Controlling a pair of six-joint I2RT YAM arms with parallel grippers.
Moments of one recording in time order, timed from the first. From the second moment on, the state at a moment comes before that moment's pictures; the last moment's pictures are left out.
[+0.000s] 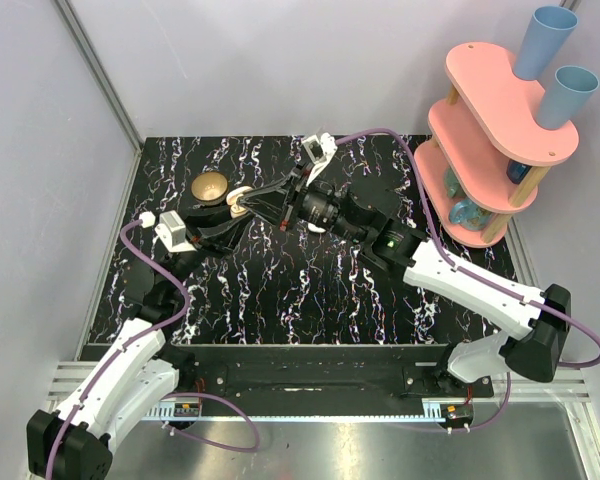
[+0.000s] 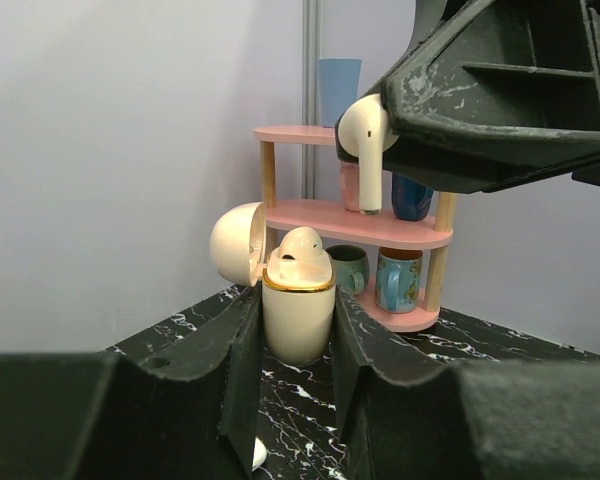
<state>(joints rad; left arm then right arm) -0.35 0.70 0.46 0.81 0.49 -0.30 0.99 1.39 1.34 0.29 -0.19 0.51</state>
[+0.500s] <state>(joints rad) -0.35 0.69 0.46 0.81 0.49 -0.30 1.01 1.43 1.37 0.24 -0.09 0.47</state>
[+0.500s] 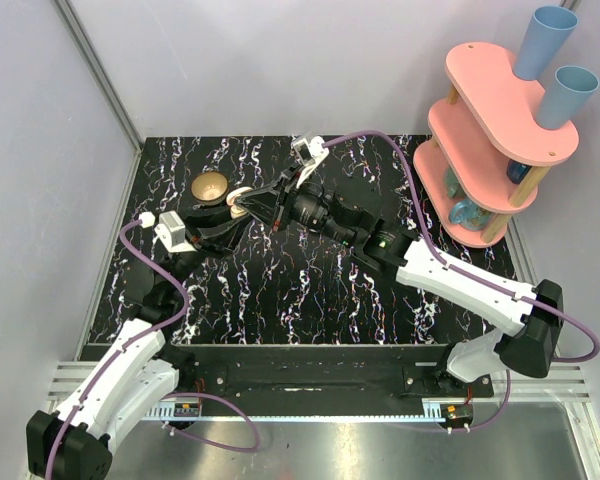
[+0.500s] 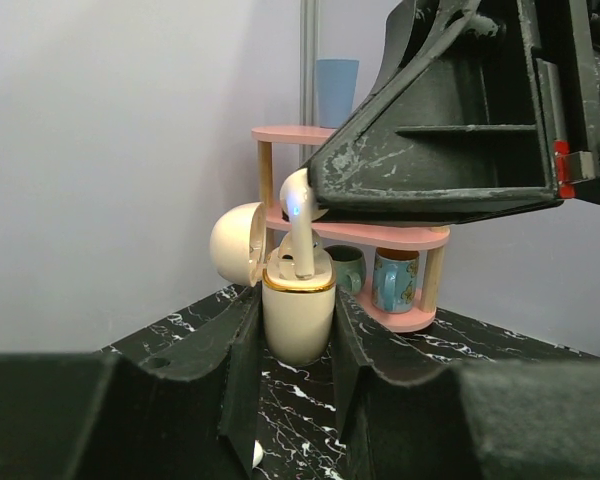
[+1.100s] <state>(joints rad) -0.35 0.67 0.46 0.80 0.48 -0.30 1.01 1.44 1.37 0.24 -0.07 0.48</state>
